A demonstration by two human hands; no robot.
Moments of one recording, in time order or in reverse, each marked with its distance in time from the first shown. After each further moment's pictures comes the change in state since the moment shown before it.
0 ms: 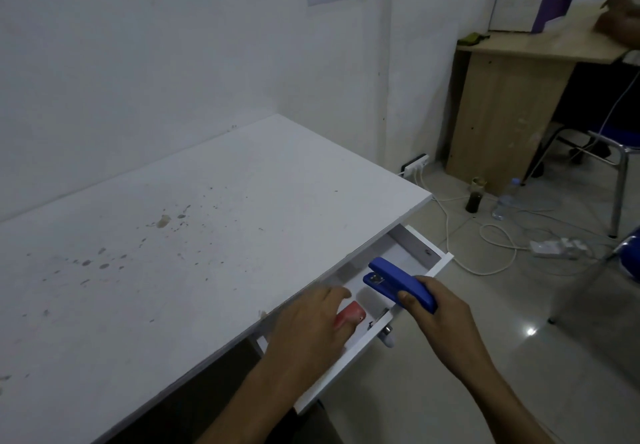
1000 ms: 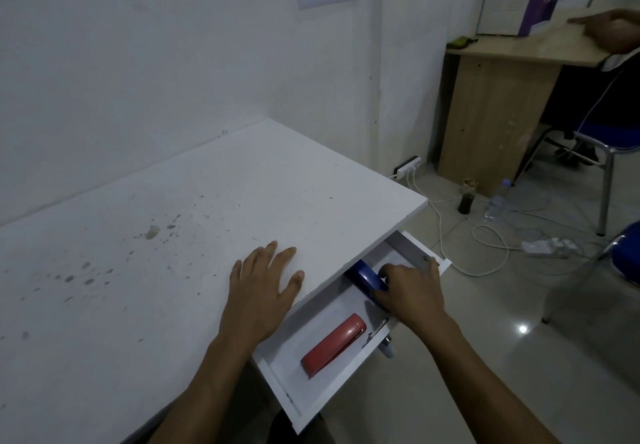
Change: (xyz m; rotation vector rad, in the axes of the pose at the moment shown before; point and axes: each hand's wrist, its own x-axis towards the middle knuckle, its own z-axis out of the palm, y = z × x) left_hand 0.047 -0.076 -0.022 0.141 0.258 -0.062; right_hand 0.066 -0.015 0.031 -0.685 -0.152 -0.011
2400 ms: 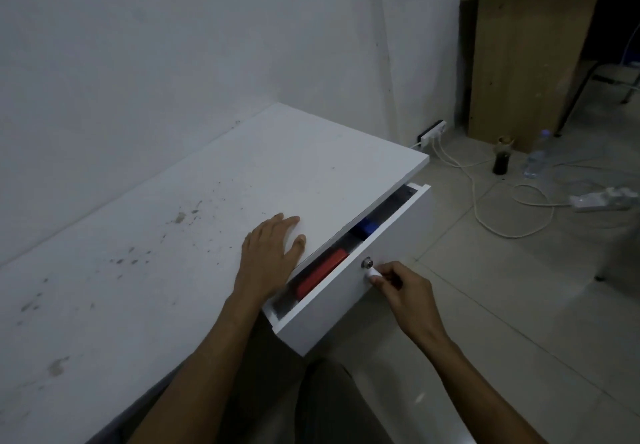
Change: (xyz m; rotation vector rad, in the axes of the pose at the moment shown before) left_hand 0.002 0.002 0.000 -0.004 0.043 0.015; right_hand -0.060 0.007 0.073 0.992 0.169 -0.066
